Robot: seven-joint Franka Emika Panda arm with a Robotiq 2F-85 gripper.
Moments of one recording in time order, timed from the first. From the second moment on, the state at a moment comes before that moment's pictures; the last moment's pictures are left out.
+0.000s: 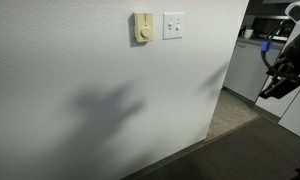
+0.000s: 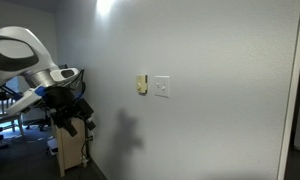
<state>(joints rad) 0.18 -0.66 0.34 -2.67 -0.28 2.28 0.17</state>
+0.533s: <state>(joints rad) 0.11 -0.60 0.31 -2.67 -0.45 2.45 0.12</state>
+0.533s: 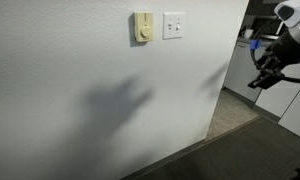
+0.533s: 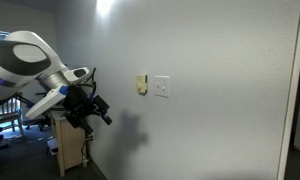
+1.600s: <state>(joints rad) 0.07 -0.42 0.24 -2.49 -0.75 2.59 -0.21</state>
